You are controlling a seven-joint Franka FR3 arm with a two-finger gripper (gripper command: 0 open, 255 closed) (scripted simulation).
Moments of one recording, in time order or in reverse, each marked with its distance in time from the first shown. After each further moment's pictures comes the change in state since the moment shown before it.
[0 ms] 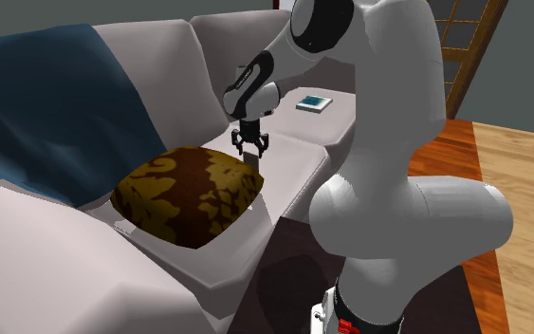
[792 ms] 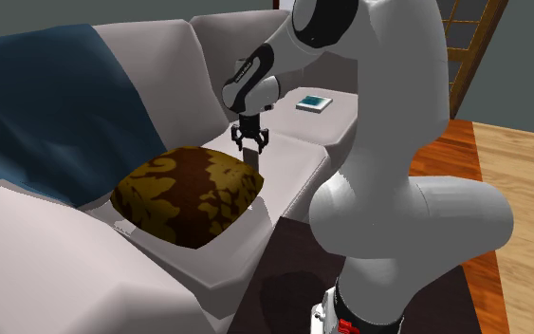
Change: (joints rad) arm -0.010 -0.037 0.014 -0.005 0.017 -0.032 -0.010
